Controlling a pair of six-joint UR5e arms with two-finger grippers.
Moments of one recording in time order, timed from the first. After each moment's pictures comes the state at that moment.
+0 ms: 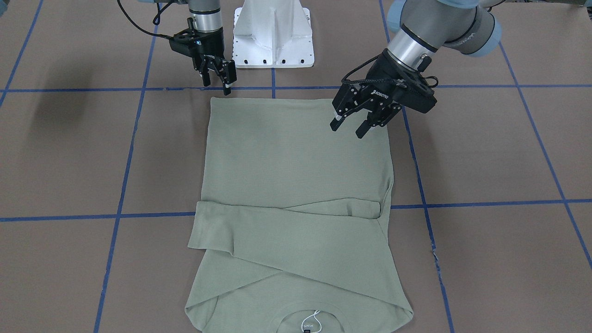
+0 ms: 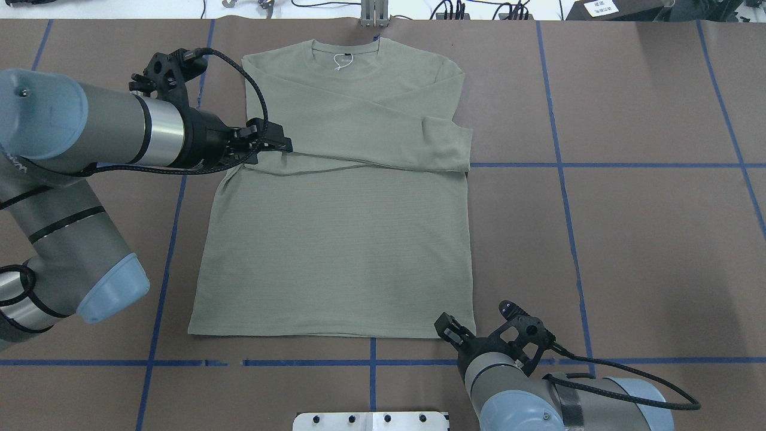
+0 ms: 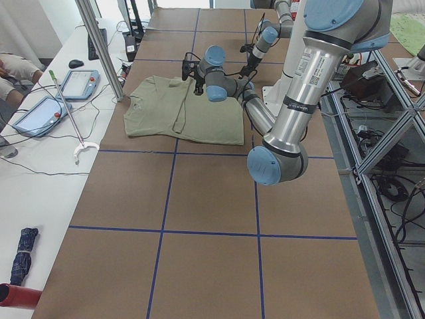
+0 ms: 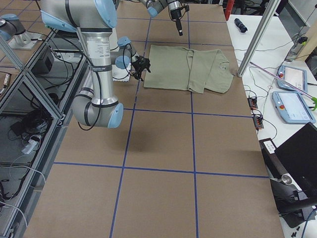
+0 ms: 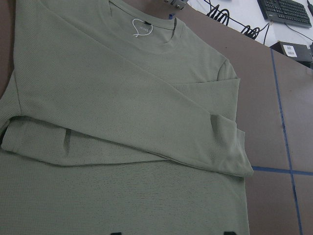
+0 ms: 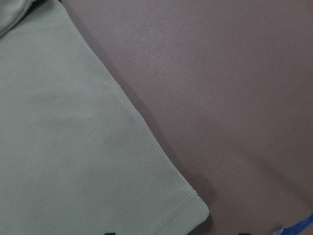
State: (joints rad) left arm -0.73 -1.97 -1.90 -2.16 -1.91 -1.40; right arm 0.03 -1.31 2.05 -1.56 1.18 2.25
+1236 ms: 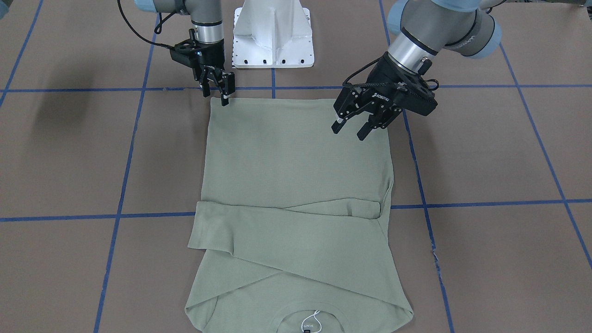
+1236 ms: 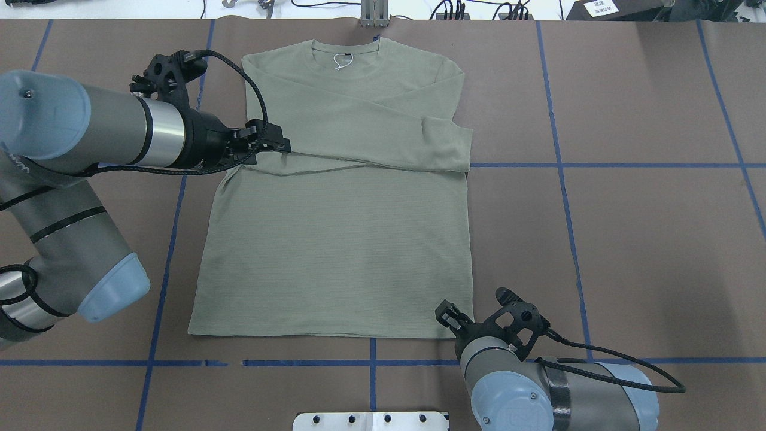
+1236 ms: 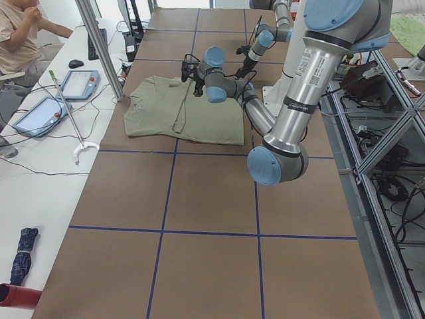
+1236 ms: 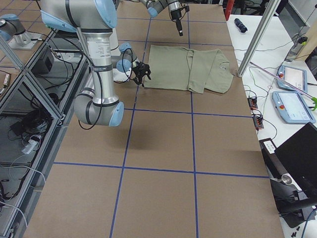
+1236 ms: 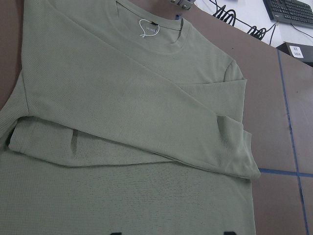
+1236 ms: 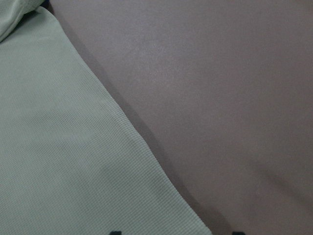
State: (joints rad) left arm -0.73 -1.97 -1.89 -2.16 -1.91 -1.40; right arm 0.07 -1.28 2.00 -1.56 1.19 2.23
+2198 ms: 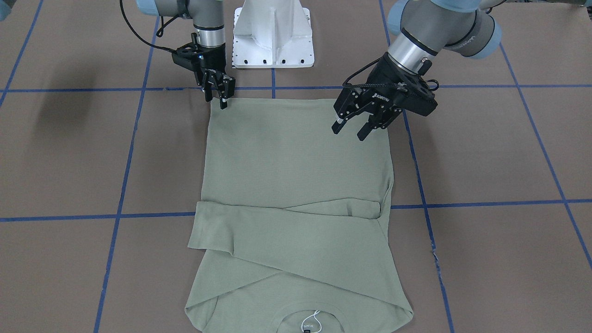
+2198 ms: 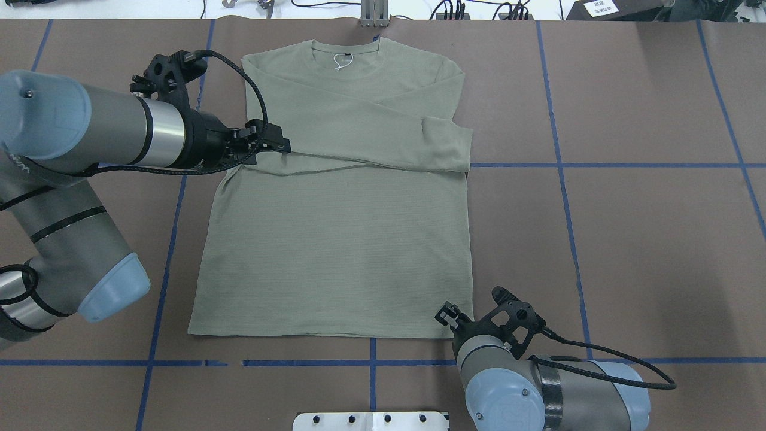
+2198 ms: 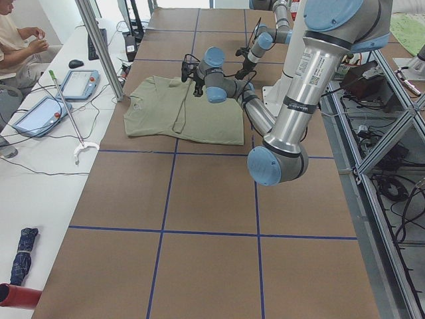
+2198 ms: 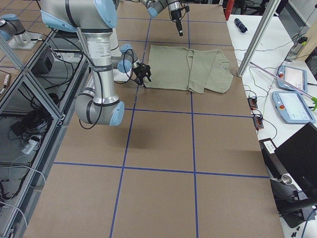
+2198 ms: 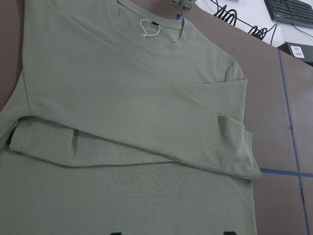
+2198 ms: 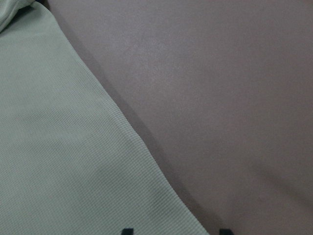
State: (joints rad) left arm -0.73 -1.97 -1.89 -2.16 -1.91 -1.40; right arm 0.07 -1.27 1.98 -1.56 1.20 2.23
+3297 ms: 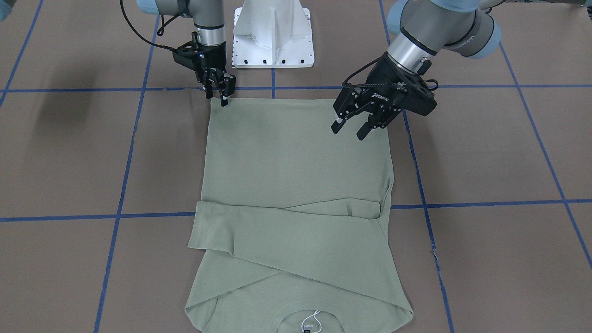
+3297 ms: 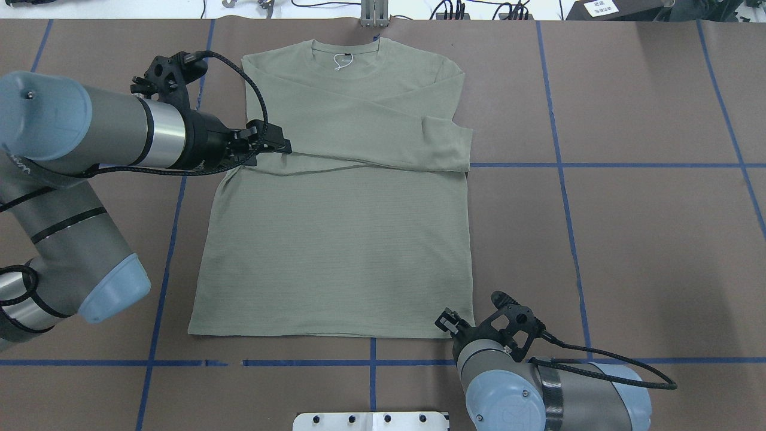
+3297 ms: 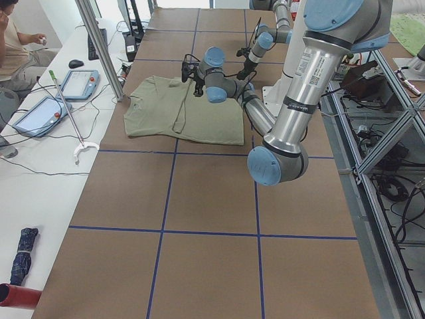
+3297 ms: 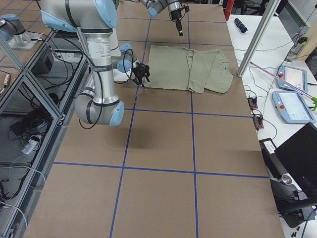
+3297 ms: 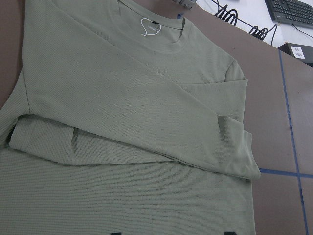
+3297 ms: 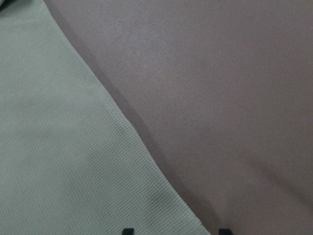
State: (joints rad) left arm -0.72 -1.97 -1.89 -2.16 -1.91 -1.41; right arm 0.07 -1.27 1.98 -1.57 1.23 2.23
